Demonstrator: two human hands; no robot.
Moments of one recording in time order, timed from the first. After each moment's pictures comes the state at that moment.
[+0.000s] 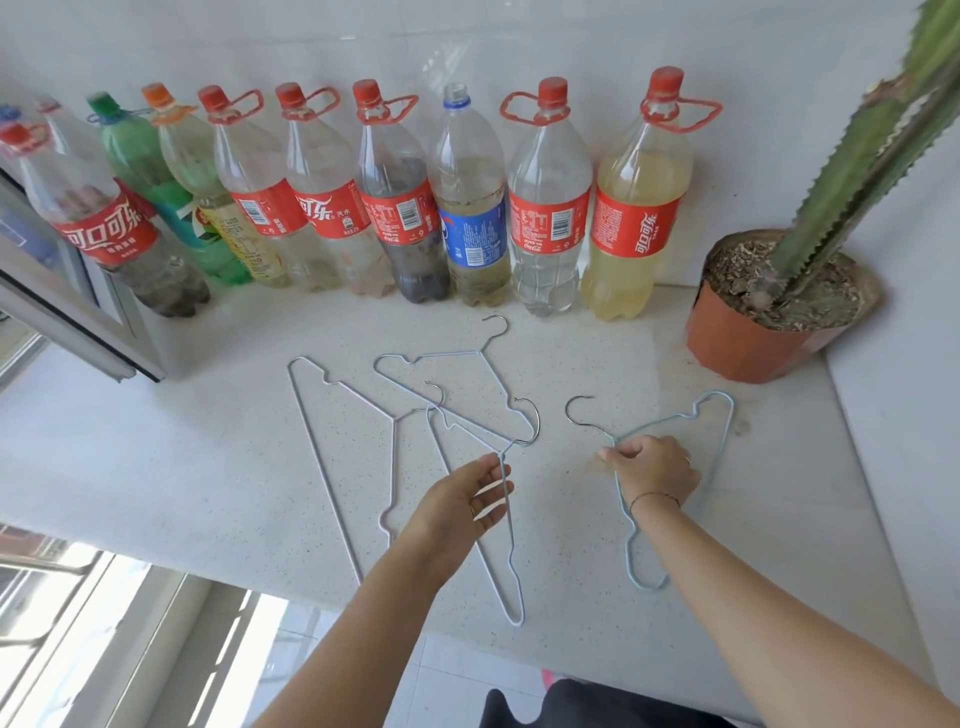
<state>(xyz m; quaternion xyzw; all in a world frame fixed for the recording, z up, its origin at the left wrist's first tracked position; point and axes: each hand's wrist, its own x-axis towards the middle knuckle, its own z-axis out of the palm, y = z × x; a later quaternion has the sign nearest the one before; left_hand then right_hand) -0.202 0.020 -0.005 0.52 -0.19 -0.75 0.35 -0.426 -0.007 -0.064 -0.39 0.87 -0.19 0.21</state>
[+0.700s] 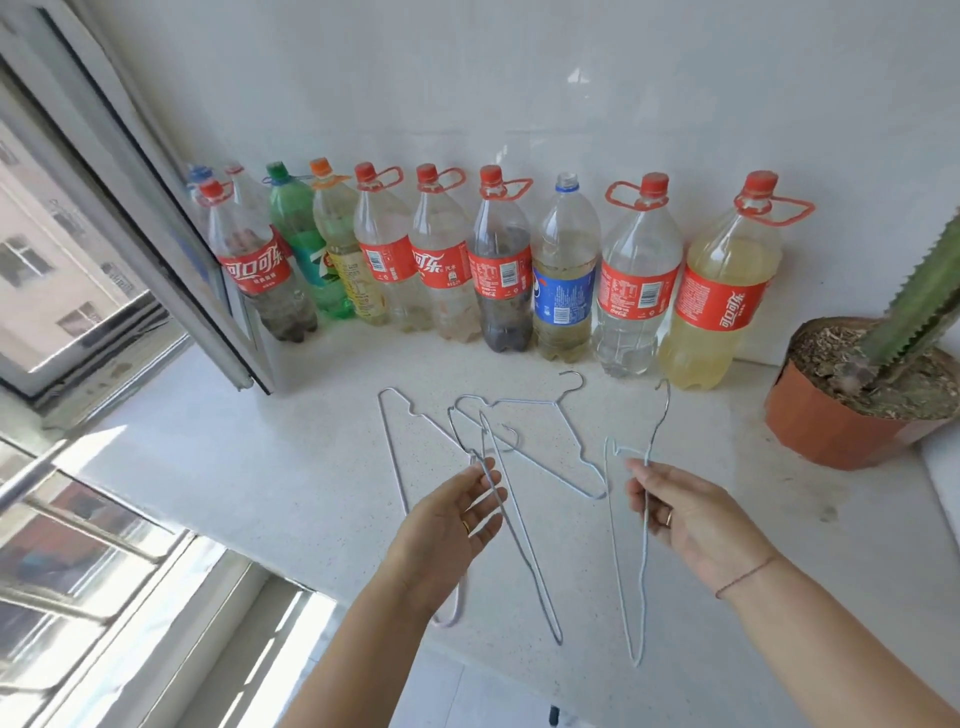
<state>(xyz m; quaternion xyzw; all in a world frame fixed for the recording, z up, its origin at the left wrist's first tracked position) -0.128 0.041 0.072 0.48 -0.16 -0.72 0.48 -0.366 0.023 0.068 -0.27 0.53 -0.45 0.66</state>
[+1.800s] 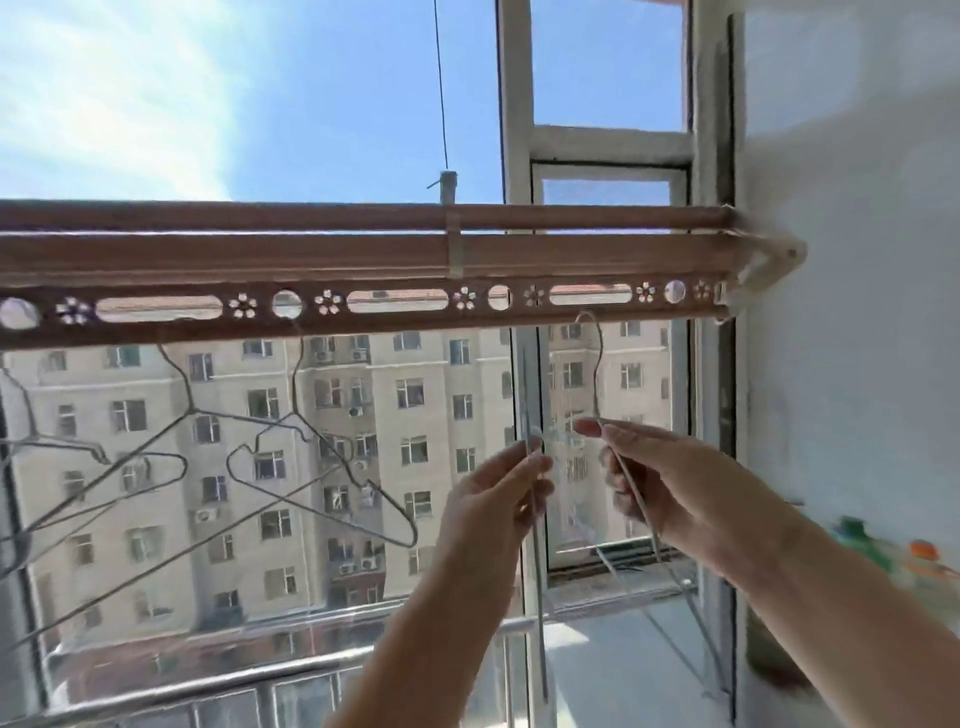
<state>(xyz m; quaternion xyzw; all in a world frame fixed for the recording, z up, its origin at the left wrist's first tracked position) 0.120 0.215 0.399 0.43 -0.26 -0.19 0.84 0.038 0.076 0.428 -0.62 0.03 -0.19 0.76</state>
